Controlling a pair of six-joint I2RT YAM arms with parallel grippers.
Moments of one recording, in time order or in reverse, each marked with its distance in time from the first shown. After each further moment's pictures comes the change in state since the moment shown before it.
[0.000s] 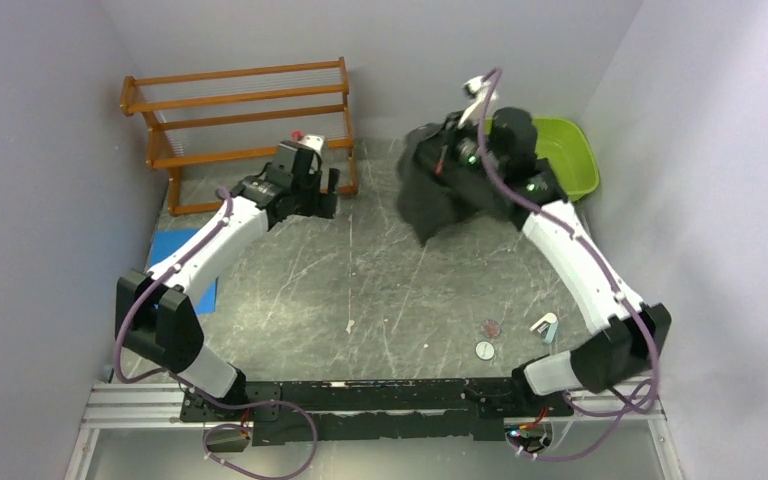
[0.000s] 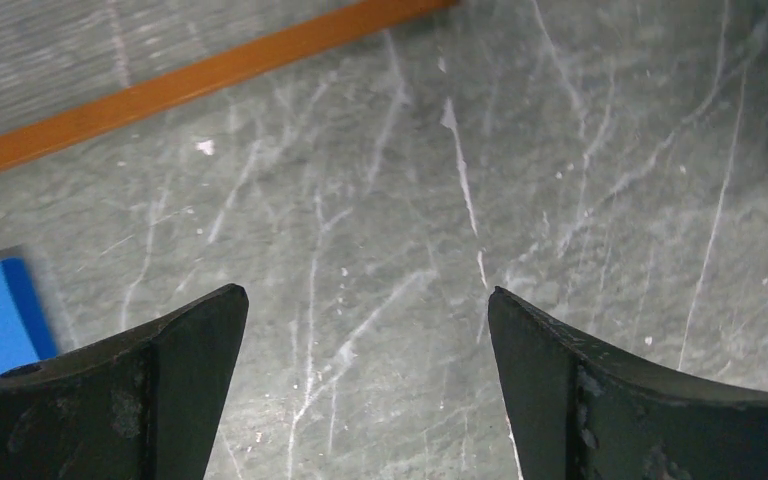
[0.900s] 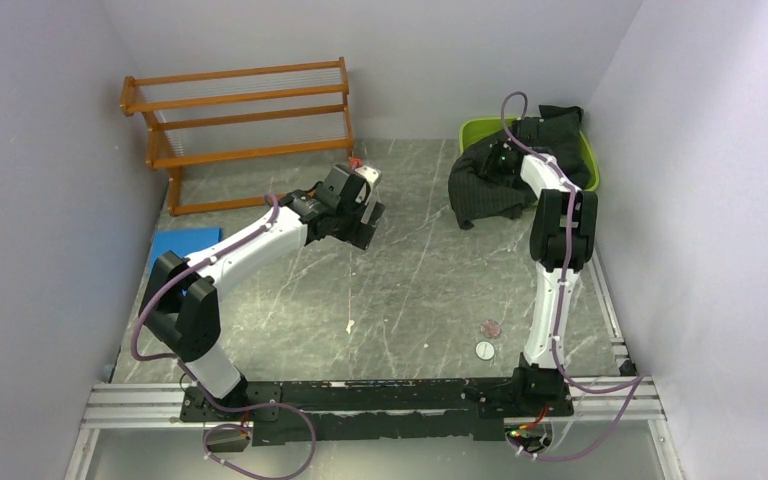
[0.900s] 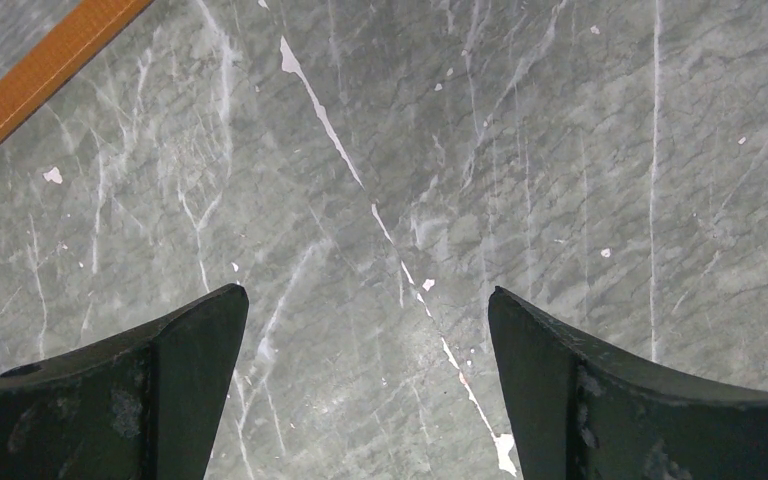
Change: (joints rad) left arm -0.198 0.092 0.000 -0.001 -0.009 0.076; right arm -0.350 0.882 0.426 -0.245 0.181 0.068
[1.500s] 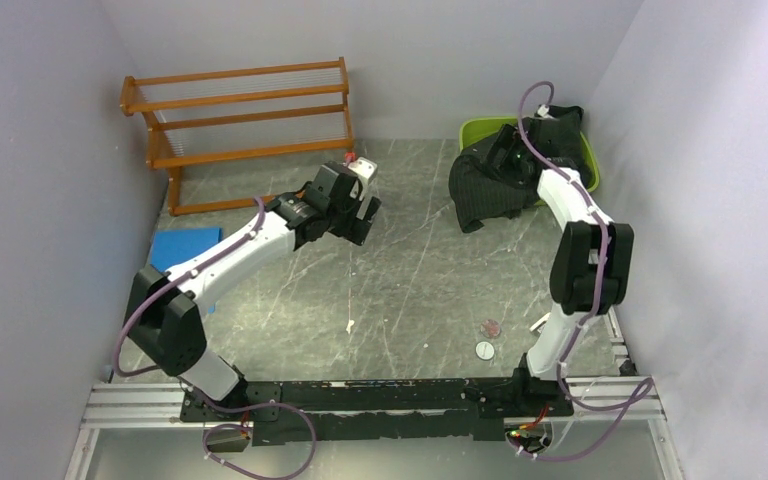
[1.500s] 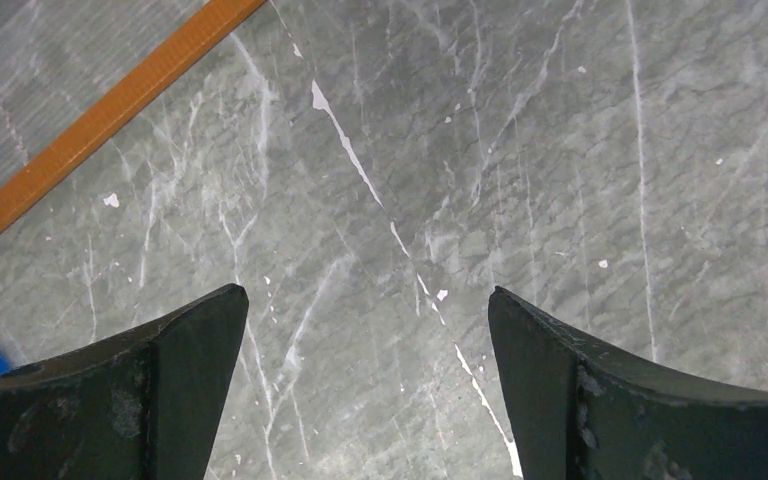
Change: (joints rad) left arm -0.002 -0.117 -0.044 0.045 -0.024 0.052; right arm 0.008 -0.518 -0.458 0.181 0.077 0.053
